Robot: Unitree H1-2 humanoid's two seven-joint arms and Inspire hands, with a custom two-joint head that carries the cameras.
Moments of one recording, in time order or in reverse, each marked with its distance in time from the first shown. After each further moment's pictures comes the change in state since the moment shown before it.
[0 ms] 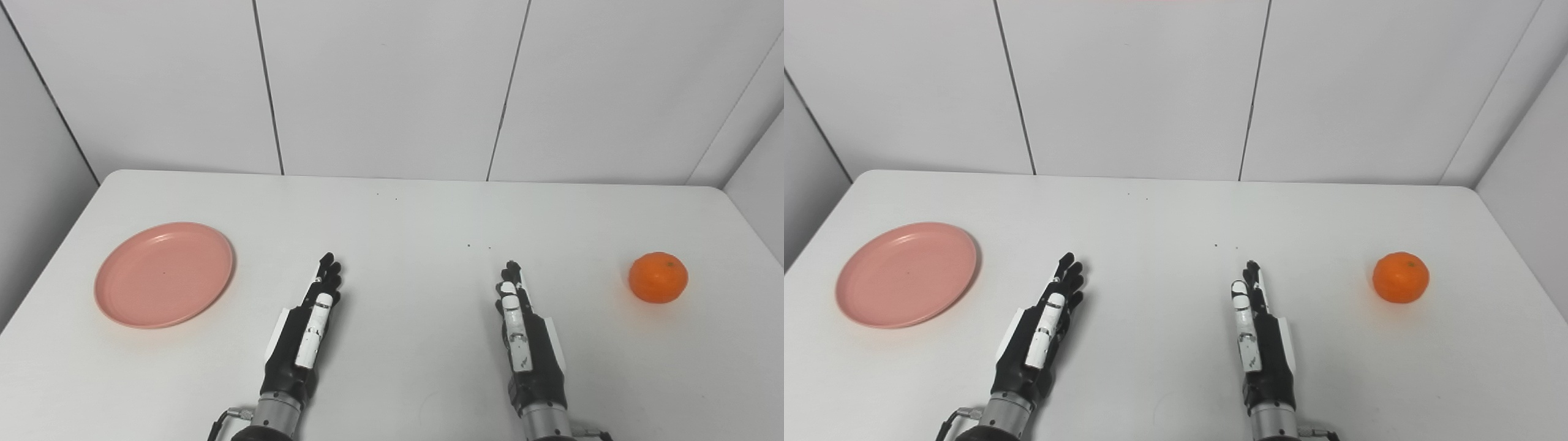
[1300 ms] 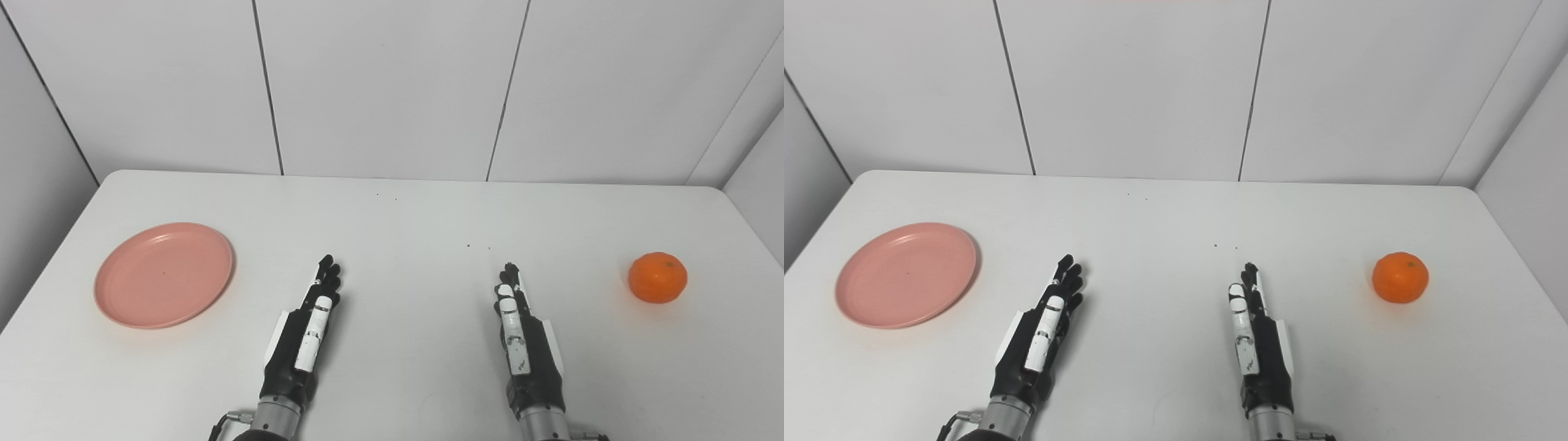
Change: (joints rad) left arm 0.010 0.000 -0.002 0.000 0.002 -0.014 0.000; right arm 0.009 0.006 0.006 0.000 -0.010 -0.008 -0.001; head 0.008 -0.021
